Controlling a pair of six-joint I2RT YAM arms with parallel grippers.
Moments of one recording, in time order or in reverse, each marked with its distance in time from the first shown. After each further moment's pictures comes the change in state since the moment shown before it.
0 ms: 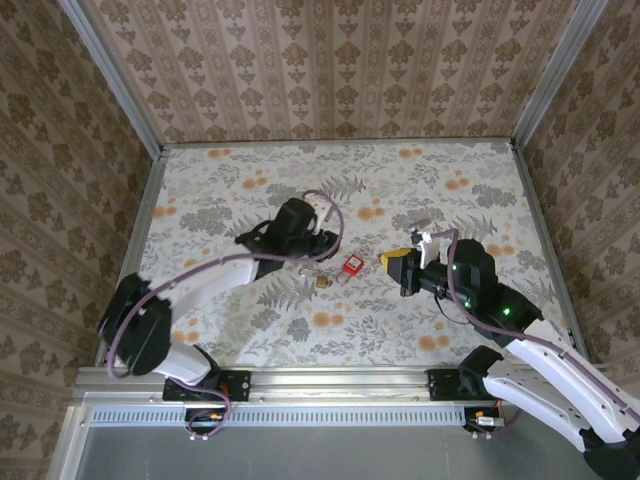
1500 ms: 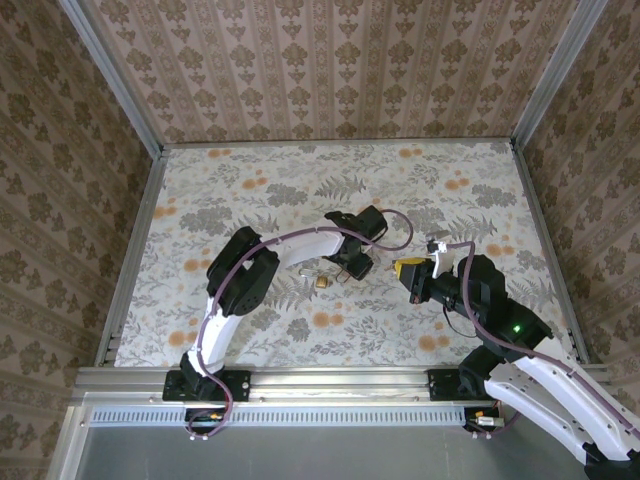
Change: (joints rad) left arm -0.140 0.628 0.586 -0.528 -0.083 0.087; right arm -0.005 -0.134 -0.077 -0.058 0.093 0.084
